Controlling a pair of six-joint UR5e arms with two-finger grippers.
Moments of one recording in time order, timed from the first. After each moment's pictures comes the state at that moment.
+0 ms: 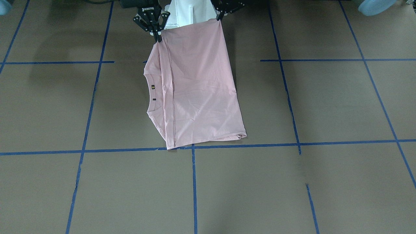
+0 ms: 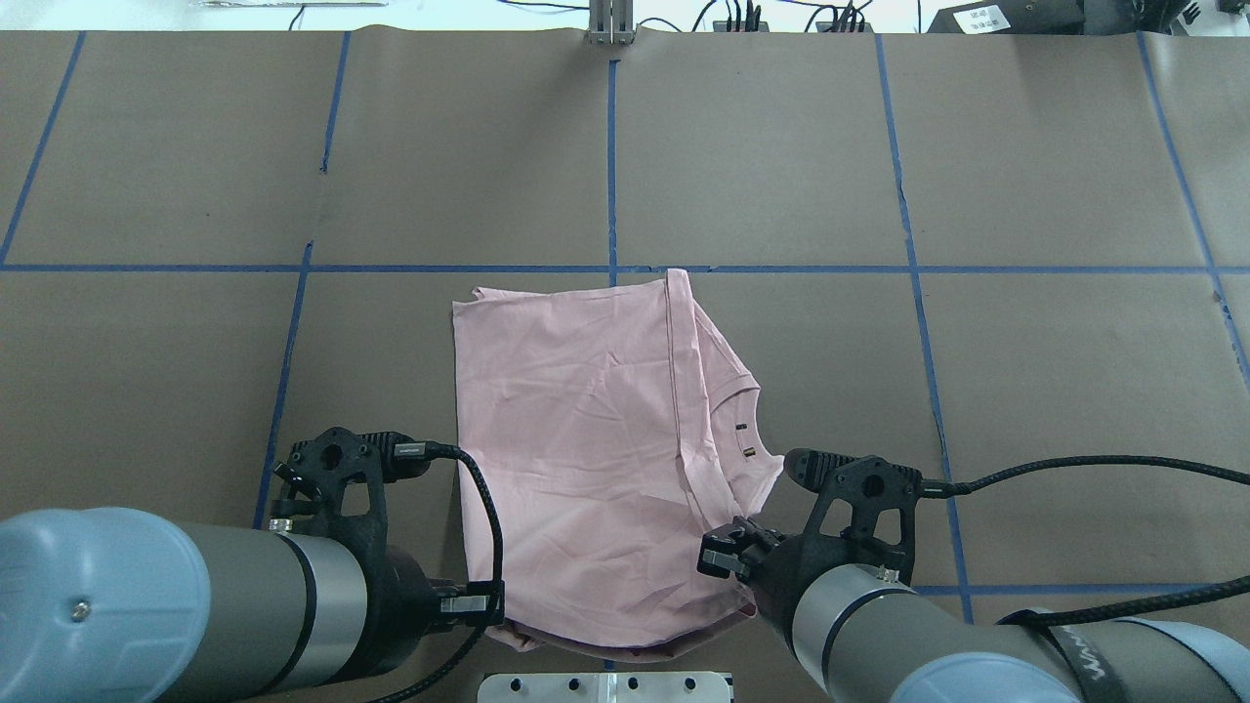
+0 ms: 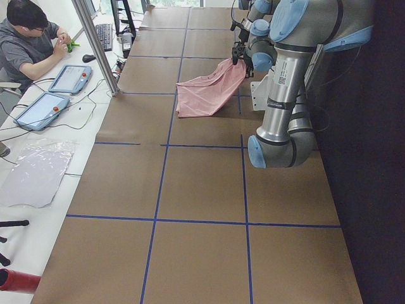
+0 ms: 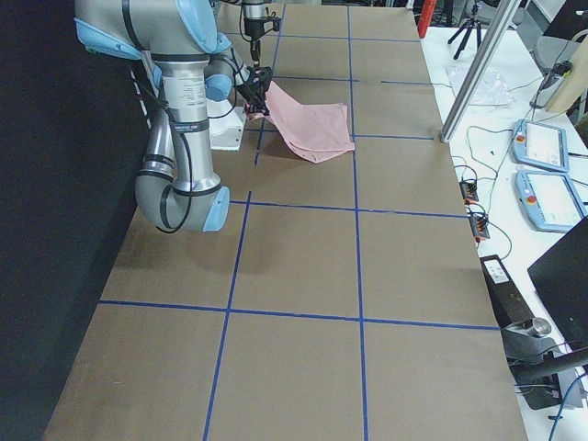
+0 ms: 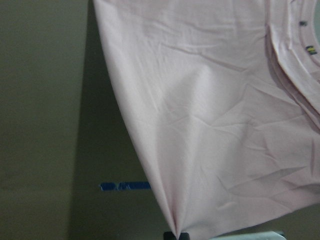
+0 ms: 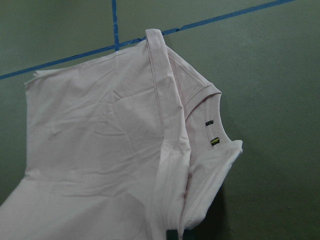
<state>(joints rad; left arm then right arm) -0.19 -2.00 -2.41 -1.40 -1.70 -1.52 0.03 -1.25 2.39 -1.75 1.19 1.68</state>
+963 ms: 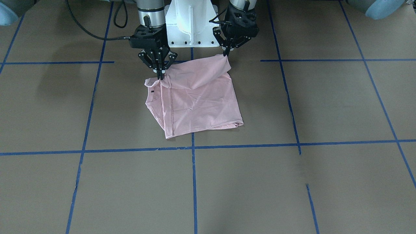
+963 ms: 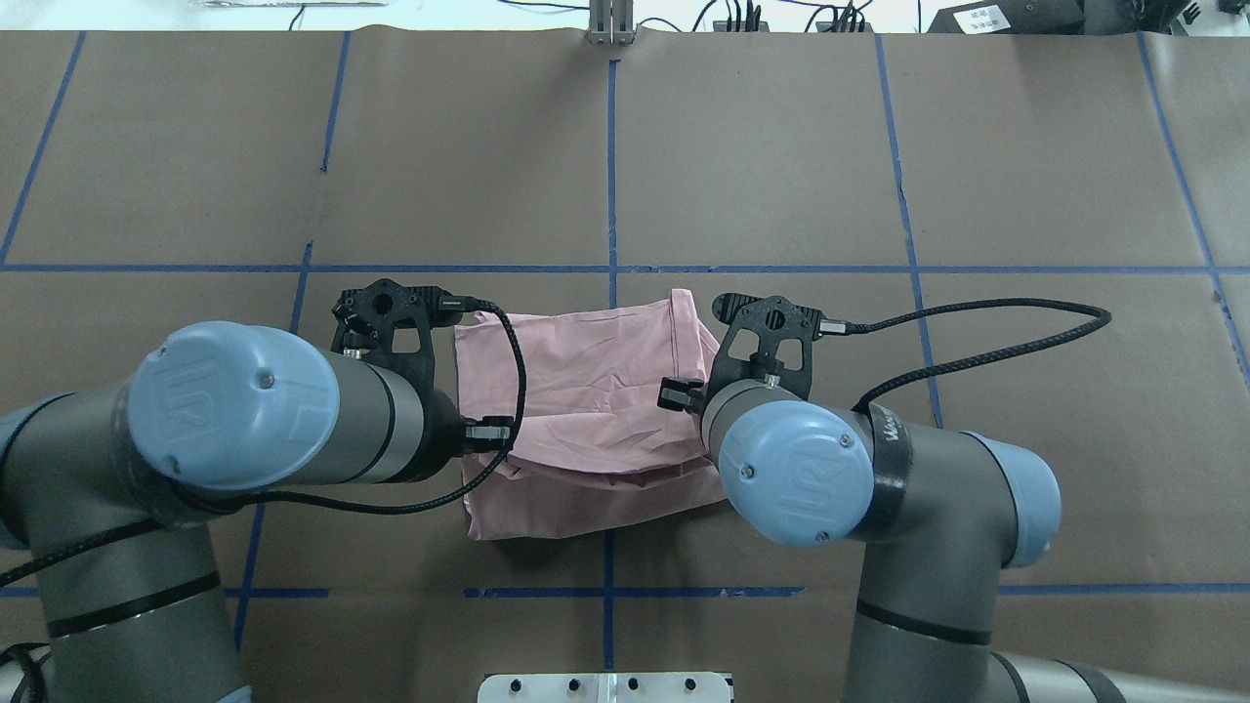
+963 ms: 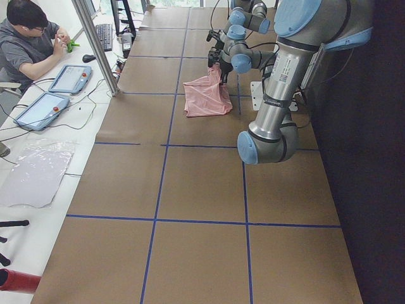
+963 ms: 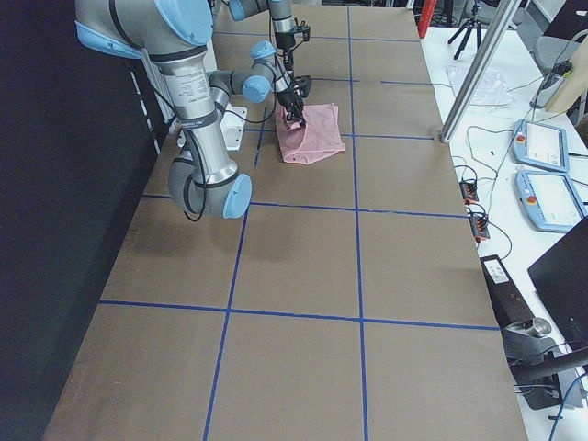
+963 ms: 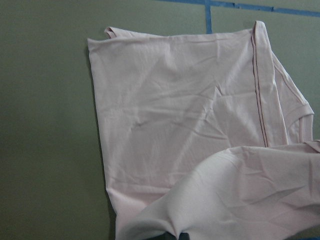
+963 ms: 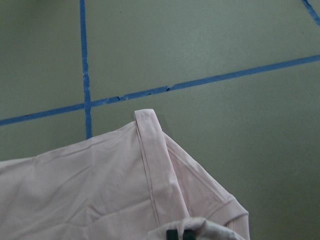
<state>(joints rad) -0.41 -2.06 -2.14 -1.47 -1.71 -1.31 0.33 -1.05 1.99 -1.66 1.34 1.54</state>
